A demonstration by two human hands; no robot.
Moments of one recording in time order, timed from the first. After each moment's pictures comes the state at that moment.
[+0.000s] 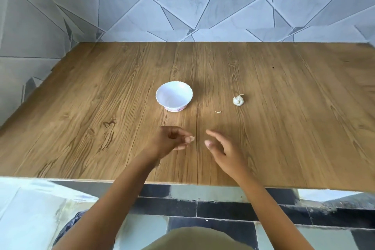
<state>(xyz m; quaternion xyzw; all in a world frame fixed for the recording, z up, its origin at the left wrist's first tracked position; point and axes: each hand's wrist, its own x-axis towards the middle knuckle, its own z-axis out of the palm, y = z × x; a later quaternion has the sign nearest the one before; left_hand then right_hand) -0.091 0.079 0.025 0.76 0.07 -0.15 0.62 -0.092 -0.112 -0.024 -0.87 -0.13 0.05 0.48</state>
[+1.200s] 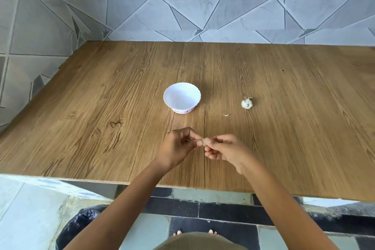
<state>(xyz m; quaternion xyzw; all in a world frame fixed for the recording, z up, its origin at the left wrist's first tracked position) -0.093 0.076 0.007 0.80 -0.04 -0.04 0.59 -0.071 -0.093 0.016 -0.69 0.04 0.29 0.66</state>
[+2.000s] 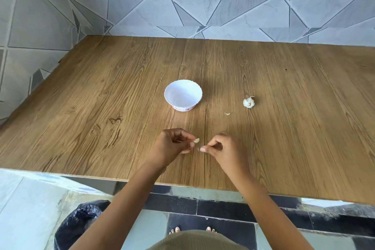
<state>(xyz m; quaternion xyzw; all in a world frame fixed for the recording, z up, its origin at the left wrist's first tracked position) -0.099 0.086 0.007 0.73 0.10 -0.10 0.67 -0.081 -0.087 -0.019 -0.91 -0.13 -0.04 0.38</state>
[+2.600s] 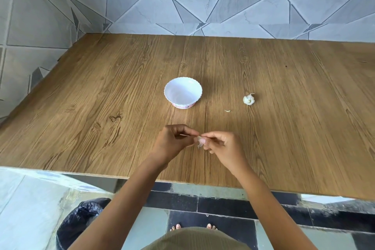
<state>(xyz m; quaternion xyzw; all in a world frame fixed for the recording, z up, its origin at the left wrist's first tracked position) -0.098 0.083 0.013 0.76 0.07 -0.08 0.64 -0.082 -0.085 -0.011 -0.81 -0.12 0.07 0.57</state>
